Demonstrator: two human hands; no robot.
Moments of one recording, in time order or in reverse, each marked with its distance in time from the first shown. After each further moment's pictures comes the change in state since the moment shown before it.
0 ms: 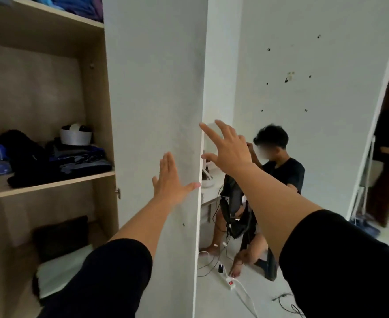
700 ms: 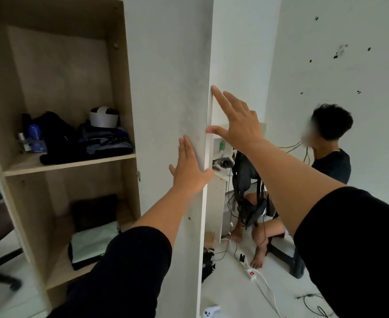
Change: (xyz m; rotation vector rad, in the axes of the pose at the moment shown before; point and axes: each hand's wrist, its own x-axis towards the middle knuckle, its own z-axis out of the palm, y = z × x) left_hand 0.011 0.006 0.028 0.019 0.063 -0.098; right_hand 0.039 0.003 0.029 0.282 0.096 -0.109
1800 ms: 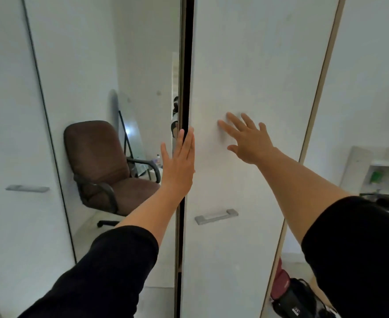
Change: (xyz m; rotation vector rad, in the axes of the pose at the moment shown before) left_hand -0.025 -0.325 -0.276 1.090 0.364 -0.158; right_hand 0.131 -0.355 0.161 0.041 -0.232 -0.429
